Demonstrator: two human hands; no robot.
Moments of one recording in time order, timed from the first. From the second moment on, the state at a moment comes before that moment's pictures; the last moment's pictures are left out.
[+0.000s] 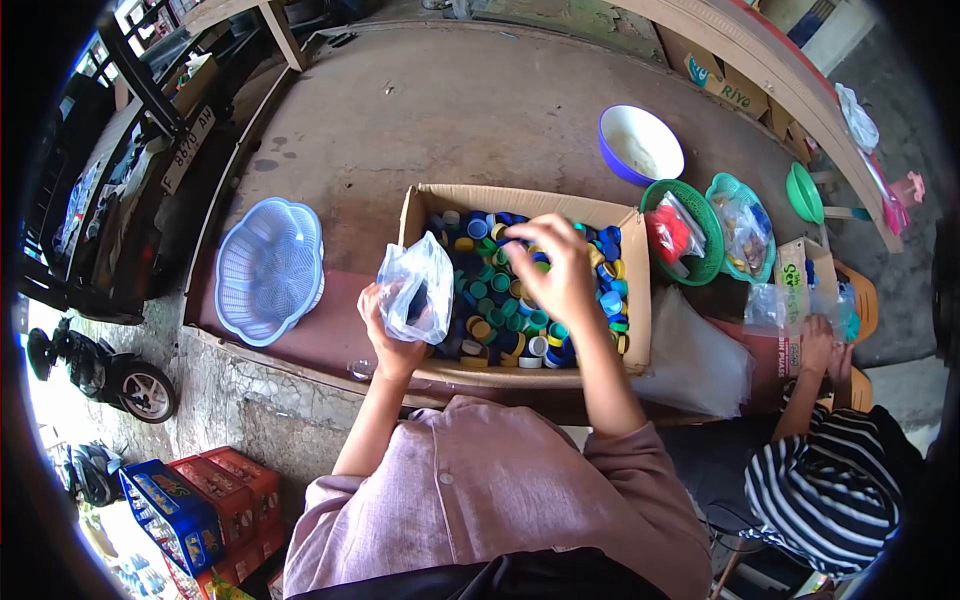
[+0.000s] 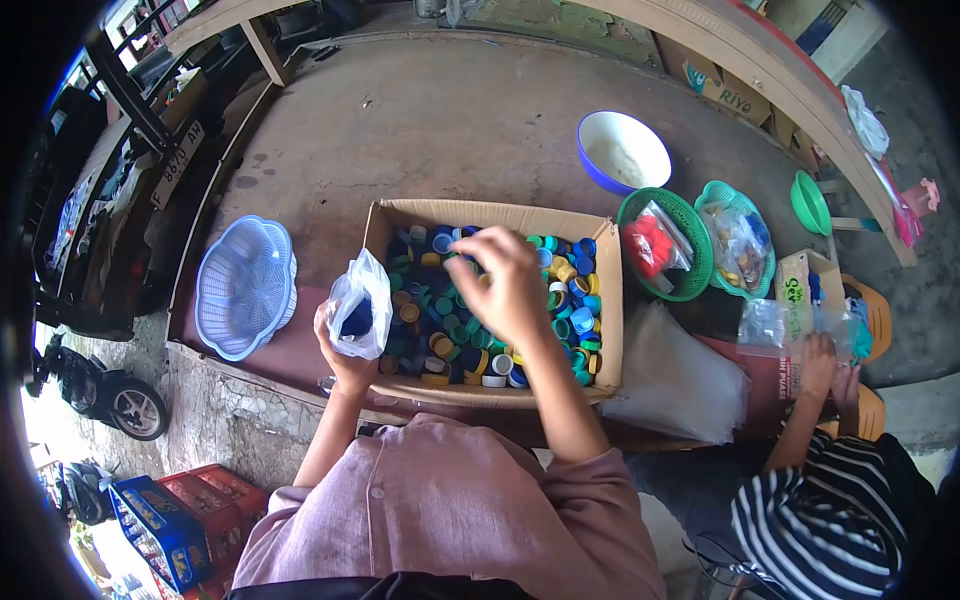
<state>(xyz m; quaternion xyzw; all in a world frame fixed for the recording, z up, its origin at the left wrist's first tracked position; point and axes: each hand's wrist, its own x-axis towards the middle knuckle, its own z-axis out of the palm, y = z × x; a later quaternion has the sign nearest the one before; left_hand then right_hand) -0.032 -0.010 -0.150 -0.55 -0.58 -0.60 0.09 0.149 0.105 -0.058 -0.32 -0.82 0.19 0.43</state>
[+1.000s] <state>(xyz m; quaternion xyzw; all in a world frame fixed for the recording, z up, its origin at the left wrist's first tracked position) -0.033 -0.008 -0.150 -0.57 -0.57 -0.58 0.11 0.213 0.136 -0.107 -0.36 -0.70 0.52 0.34</state>
